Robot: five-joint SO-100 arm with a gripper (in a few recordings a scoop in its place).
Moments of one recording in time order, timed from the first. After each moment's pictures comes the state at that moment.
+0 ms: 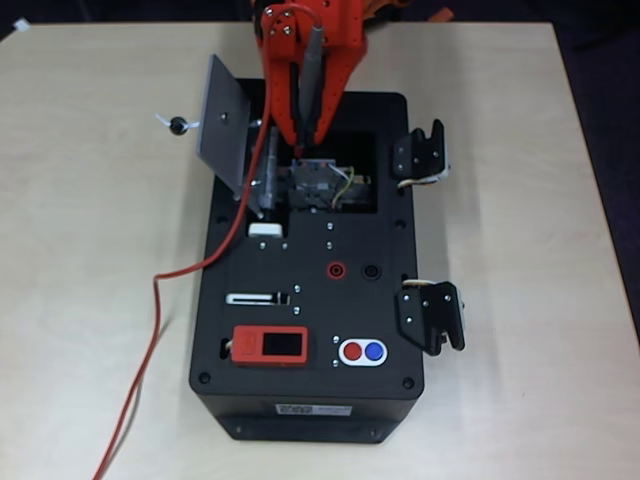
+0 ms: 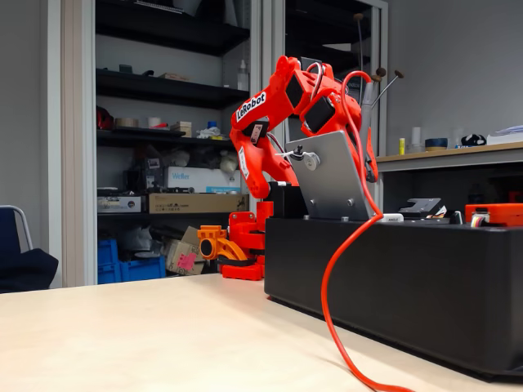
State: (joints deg) arm 1.2 136.6 121.6 67.8 70.7
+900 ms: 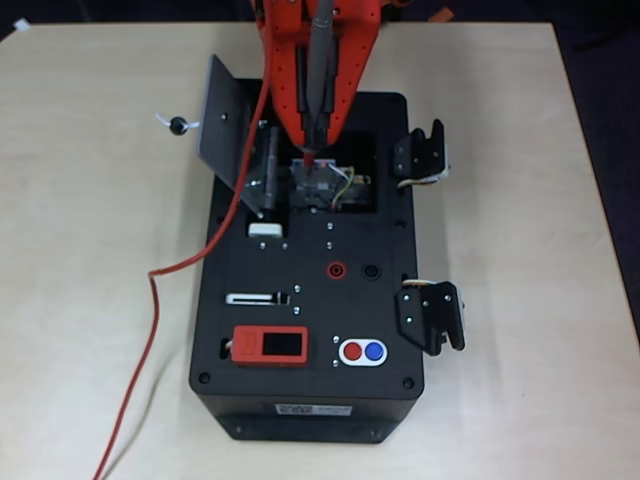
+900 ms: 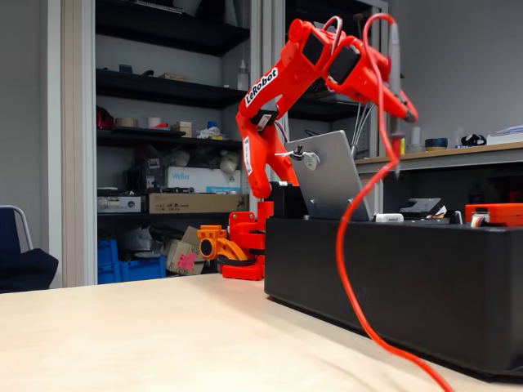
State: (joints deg) arm -1.3 121.4 96.2 67.1 74.5
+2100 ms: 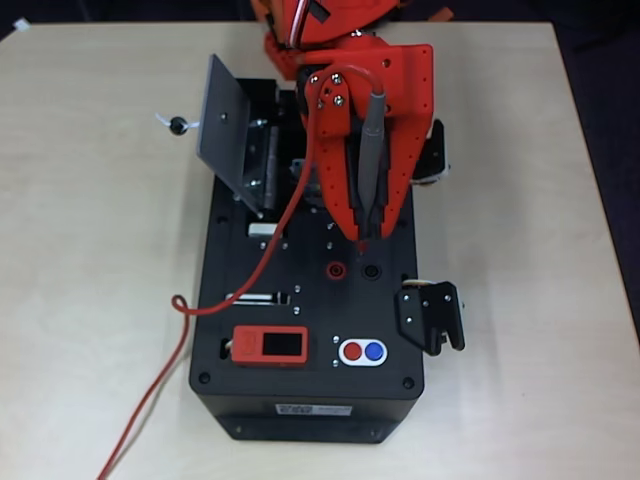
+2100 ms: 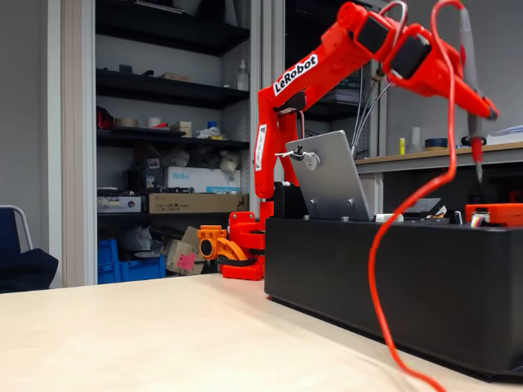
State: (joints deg) arm -7.4 94.5 73.3 64.8 81.0
